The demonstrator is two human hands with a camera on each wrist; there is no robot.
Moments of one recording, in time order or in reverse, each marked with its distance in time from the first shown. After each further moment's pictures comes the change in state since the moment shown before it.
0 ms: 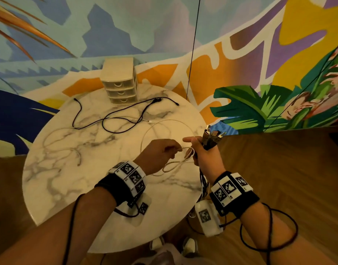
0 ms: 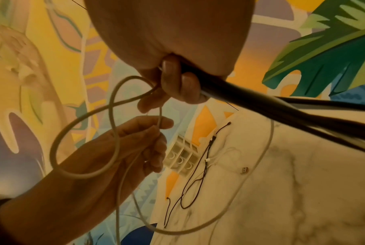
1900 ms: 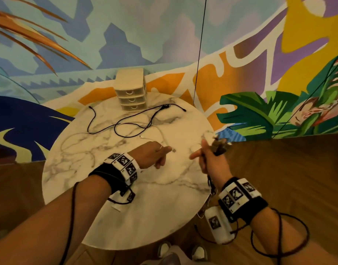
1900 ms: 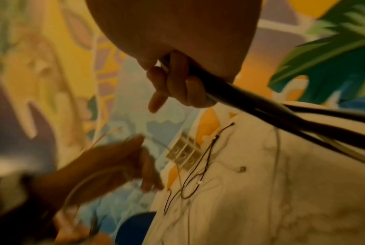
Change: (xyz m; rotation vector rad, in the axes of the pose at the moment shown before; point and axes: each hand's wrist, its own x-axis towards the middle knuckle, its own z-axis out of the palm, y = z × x) left_hand -0.019 -0.013 -0.044 0.188 -0.255 -0.193; right_hand -0.025 -0.001 0.002 0.051 0.021 0.126
